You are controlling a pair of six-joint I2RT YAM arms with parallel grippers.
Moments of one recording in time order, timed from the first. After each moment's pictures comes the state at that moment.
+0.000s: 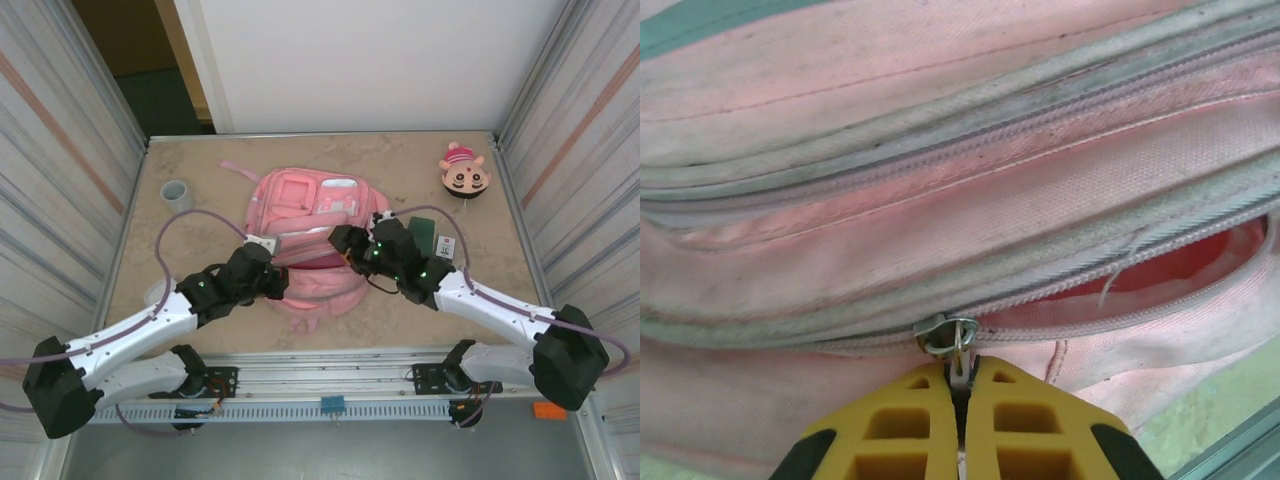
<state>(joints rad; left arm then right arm) -0.85 1.00 0.67 -0.43 -0.09 -0.62 0.81 1.18 0.70 0.08 -0.06 1.35</state>
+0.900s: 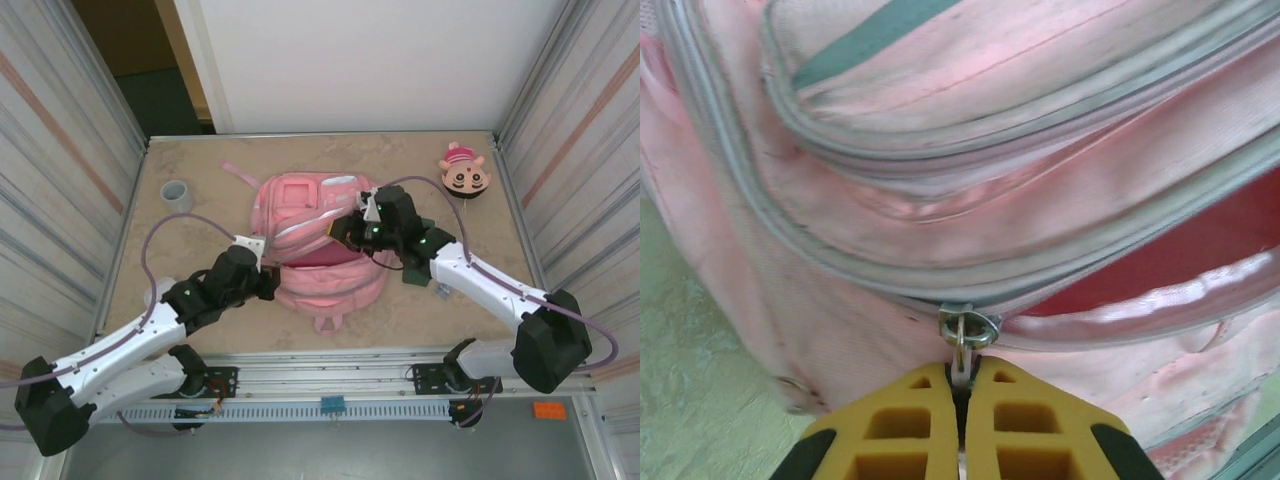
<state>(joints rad) -0.79 0.87 0.61 -0.42 -0.10 -0.56 0.61 1.30 0.94 -0.19 -0.46 1.06</state>
